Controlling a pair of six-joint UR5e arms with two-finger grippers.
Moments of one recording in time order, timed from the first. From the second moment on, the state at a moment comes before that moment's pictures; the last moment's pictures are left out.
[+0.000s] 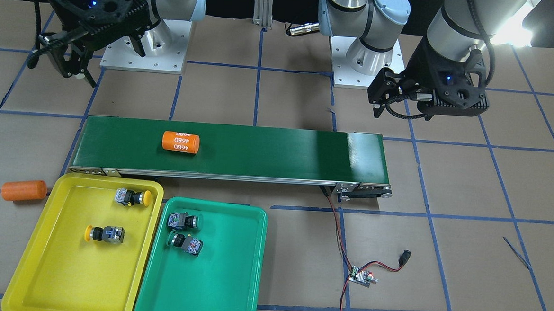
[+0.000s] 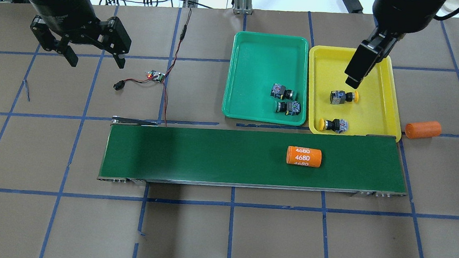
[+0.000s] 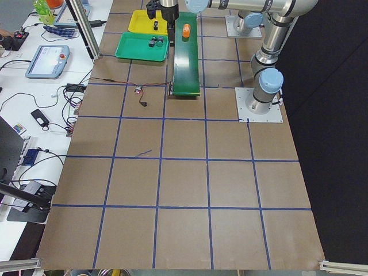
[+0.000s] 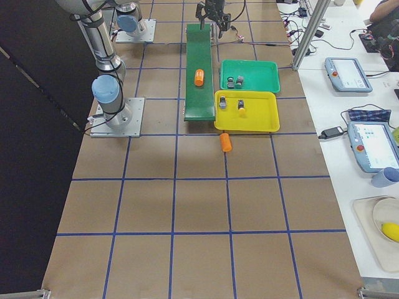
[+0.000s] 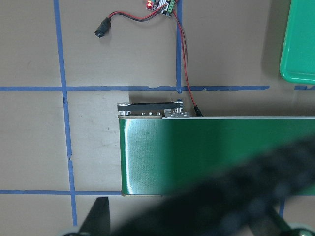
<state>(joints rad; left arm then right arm) -1.54 -1.62 -1.46 -1.69 1.59 0.02 1.61 -1.55 1.37 -1.37 -1.57 -0.75</state>
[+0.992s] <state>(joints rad) -1.54 -1.62 -1.46 -1.68 1.59 0.02 1.61 -1.55 1.38 -1.41 -1.58 0.11</state>
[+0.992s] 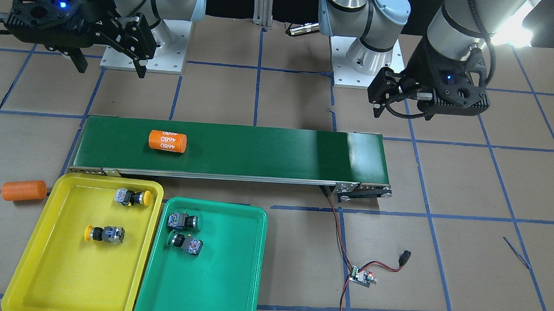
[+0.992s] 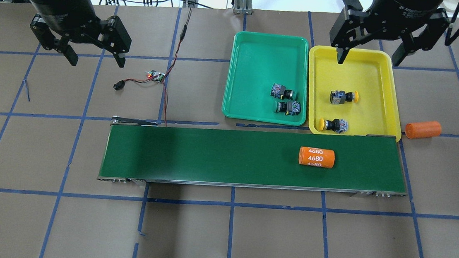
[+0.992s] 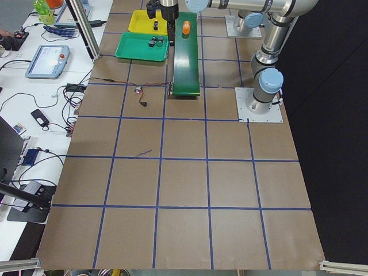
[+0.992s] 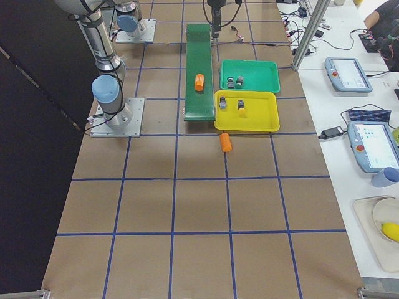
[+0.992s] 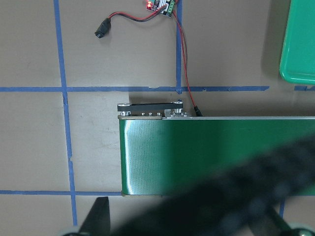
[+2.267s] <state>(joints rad) -1.54 -1.62 -1.46 -1.68 1.59 0.02 1.62 -1.54 1.48 -1.46 -1.59 0.09</state>
